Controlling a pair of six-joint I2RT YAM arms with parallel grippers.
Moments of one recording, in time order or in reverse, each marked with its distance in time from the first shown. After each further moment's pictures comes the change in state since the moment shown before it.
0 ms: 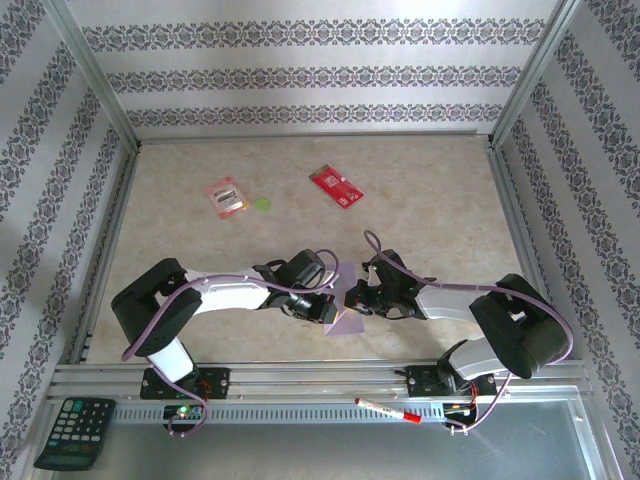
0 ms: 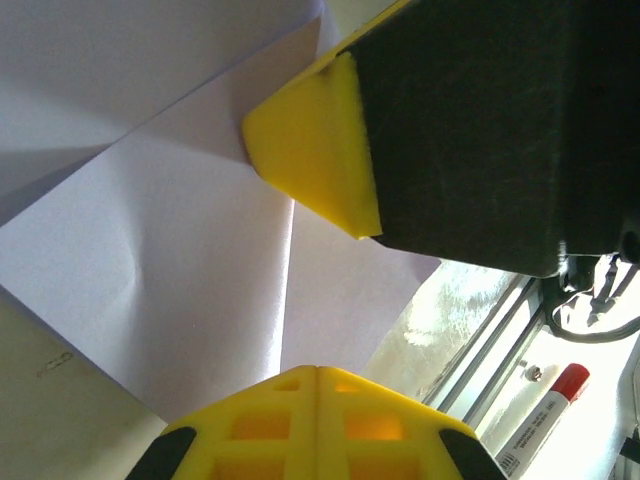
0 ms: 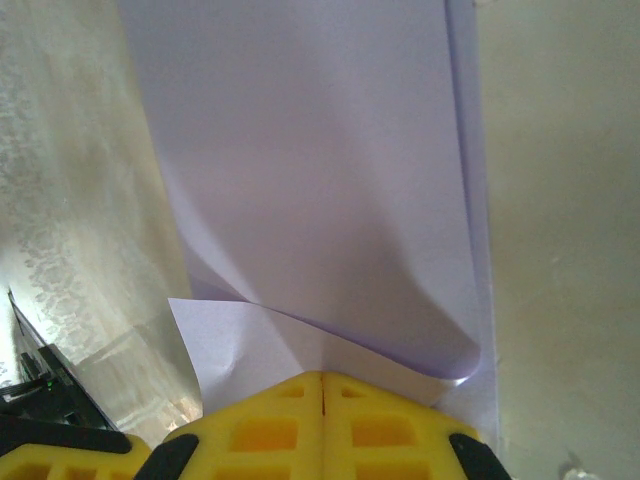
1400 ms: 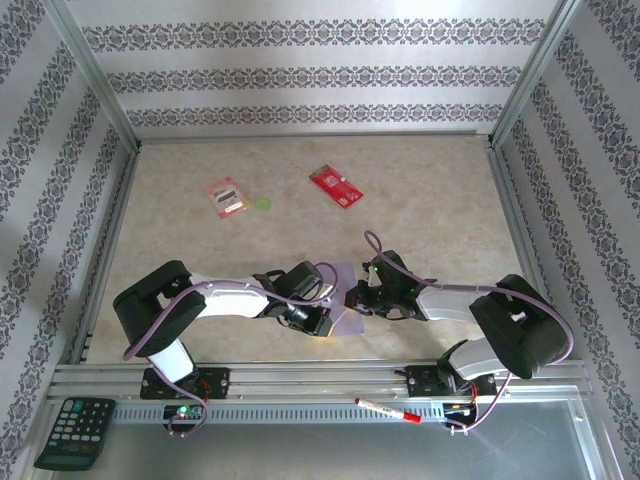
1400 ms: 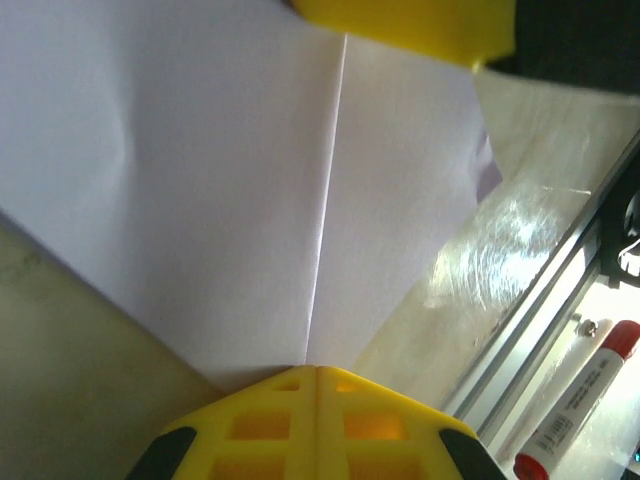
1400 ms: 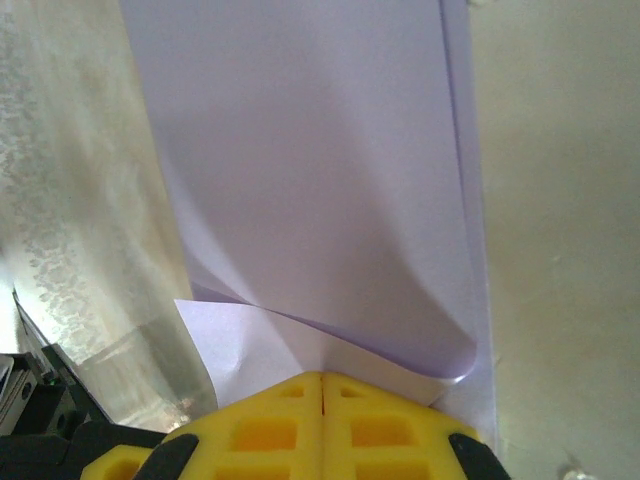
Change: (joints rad) left arm -0.037 -0.006 -0.076 0.016 0.011 0.023; right arm -0.002 -0.002 -0.016 0.023 -0.001 0.000
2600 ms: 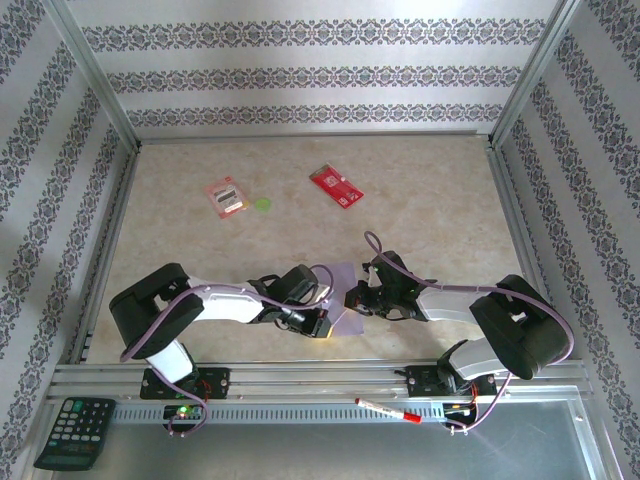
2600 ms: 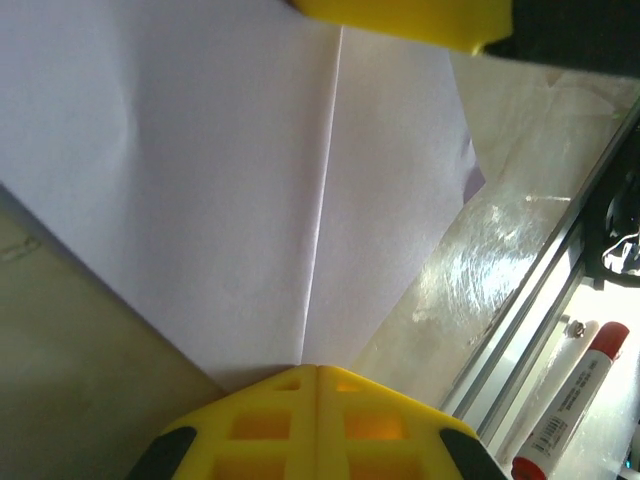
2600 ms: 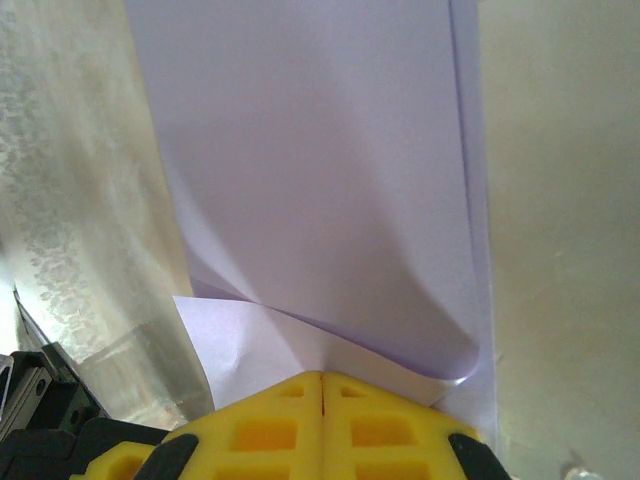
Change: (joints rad) left arm 0.000 -0.021 -0.085 0.133 0.004 -0.034; right arm 0.000 -0.004 -0.004 0.003 0.001 0.000
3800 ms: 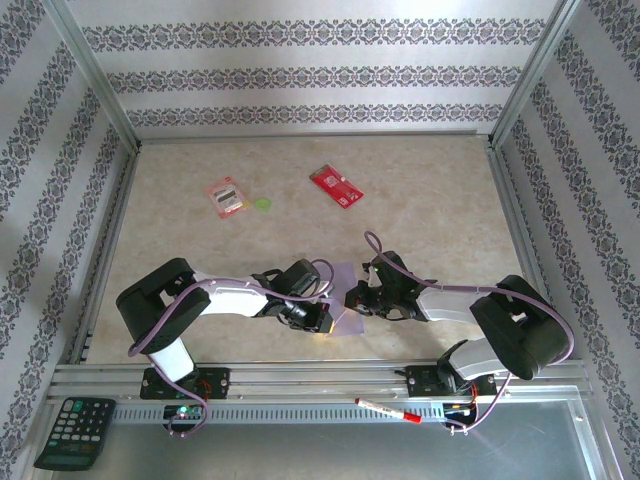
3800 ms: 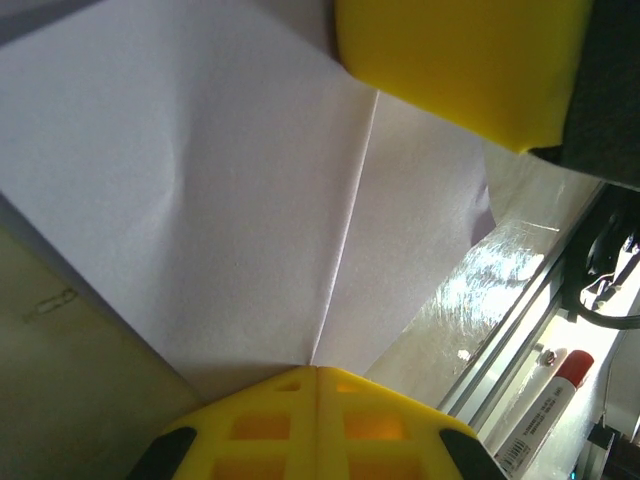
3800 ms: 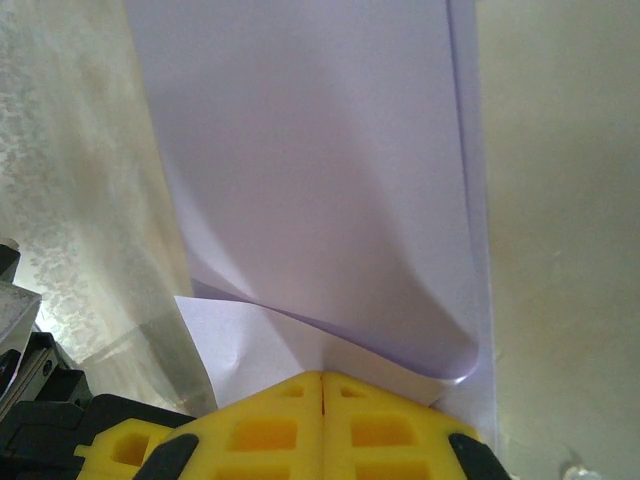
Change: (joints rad) left arm 0.033 0.051 0.055 -0.026 0.035 -0.074; right arm 0.000 -0.002 0.000 0.000 0.000 0.000
